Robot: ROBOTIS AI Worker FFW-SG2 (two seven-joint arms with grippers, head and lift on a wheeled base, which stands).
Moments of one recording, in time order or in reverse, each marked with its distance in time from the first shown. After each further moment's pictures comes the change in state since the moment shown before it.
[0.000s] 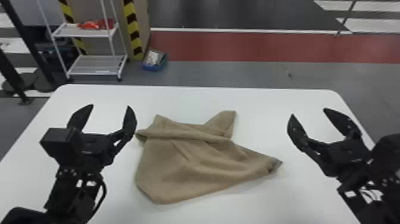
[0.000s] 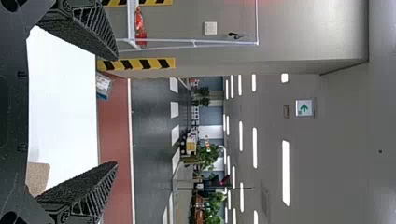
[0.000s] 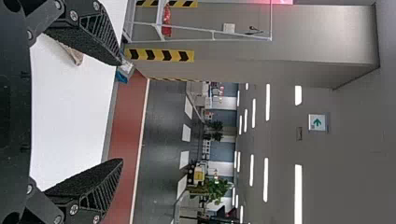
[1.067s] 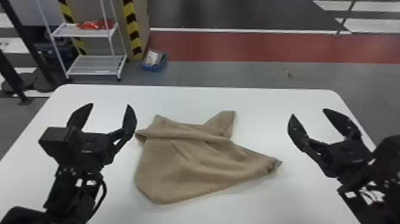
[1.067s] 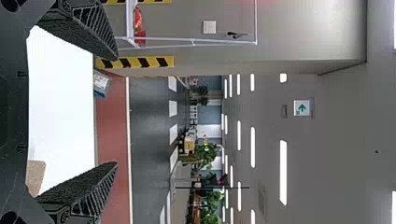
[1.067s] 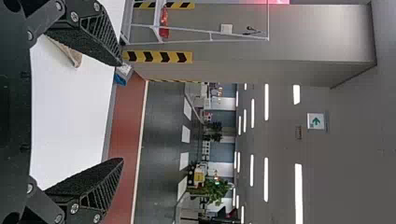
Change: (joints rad) left arm -0.002 0.002 -0.003 -0.005 0.008 -0.003 0.006; right arm 0.005 0.000 -0.005 -0.001 -0.023 -0.003 0.010
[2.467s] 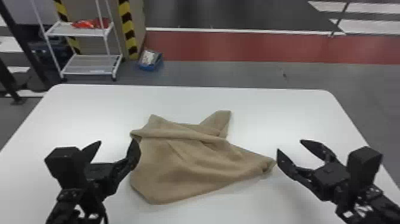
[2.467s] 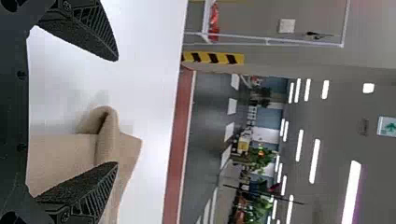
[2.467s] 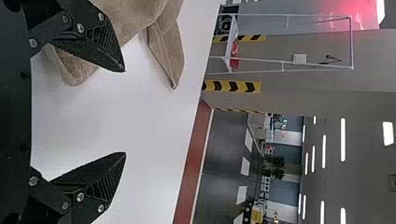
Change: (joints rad) left arm 0.100 0.046 -0.043 -0.070 0.210 0.211 0.076; right arm -0.016 0.031 -0.071 0.109 0.166 0.162 0.261
